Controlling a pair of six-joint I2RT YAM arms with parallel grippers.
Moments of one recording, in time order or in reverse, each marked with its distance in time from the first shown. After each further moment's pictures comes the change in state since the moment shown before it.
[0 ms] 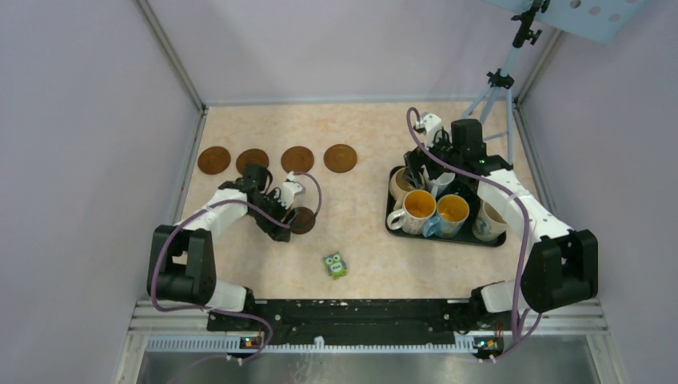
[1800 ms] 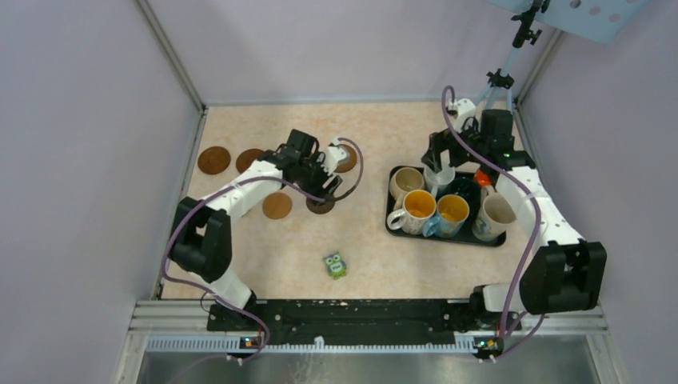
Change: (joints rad) left arm -0.300 0.222 0.353 0.150 -0.083 -0.156; right arm -0.144 -0.022 0.047 -0.020 -0.012 0.084
